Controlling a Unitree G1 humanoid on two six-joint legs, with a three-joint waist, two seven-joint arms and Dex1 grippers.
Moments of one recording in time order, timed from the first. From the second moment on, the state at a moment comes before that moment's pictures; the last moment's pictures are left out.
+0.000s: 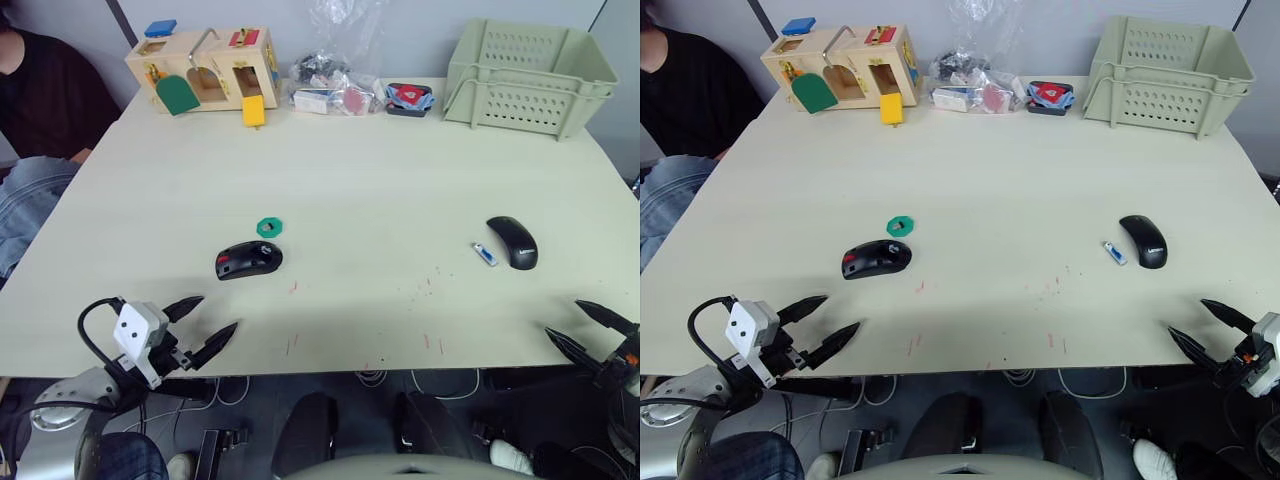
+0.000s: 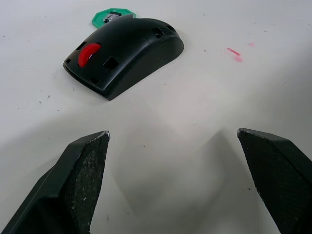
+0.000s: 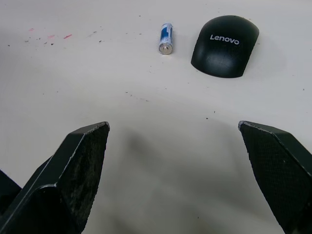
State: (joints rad) left arm 0.36 0.65 0.38 -0.10 -0.44 0.04 -0.92; right arm 0.29 -0.65 -0.47 0.24 0.54 -0.19 1.15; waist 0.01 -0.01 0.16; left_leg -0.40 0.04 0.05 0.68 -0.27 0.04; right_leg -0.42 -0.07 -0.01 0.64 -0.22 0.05
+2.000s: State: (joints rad) left arm -0.74 0.79 0.04 1.07 -0.16 -0.37 -1.55; right arm 0.31 -0.59 -0.28 -0.29 0.69 -0.05 1.27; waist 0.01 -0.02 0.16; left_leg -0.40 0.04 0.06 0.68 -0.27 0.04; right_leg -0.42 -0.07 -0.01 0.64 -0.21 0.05
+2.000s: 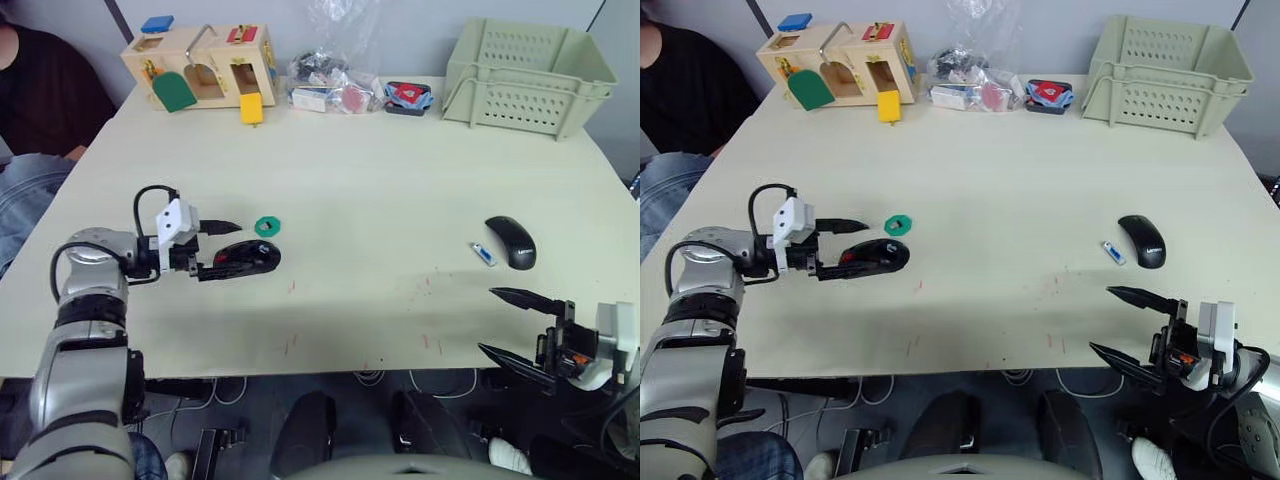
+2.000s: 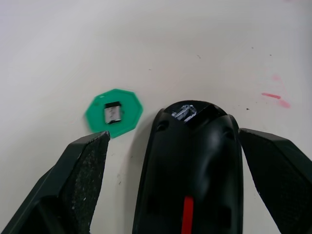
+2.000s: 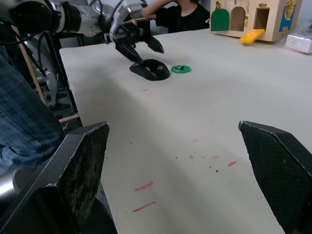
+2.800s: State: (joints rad) left arm -0.85 0.78 0.01 1.23 -0.16 -0.37 -1.57; right arm 0.34 -0.59 -0.28 -0.33 0.69 -0.05 1.24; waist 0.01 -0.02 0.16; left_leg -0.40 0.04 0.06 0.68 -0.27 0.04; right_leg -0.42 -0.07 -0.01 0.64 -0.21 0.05
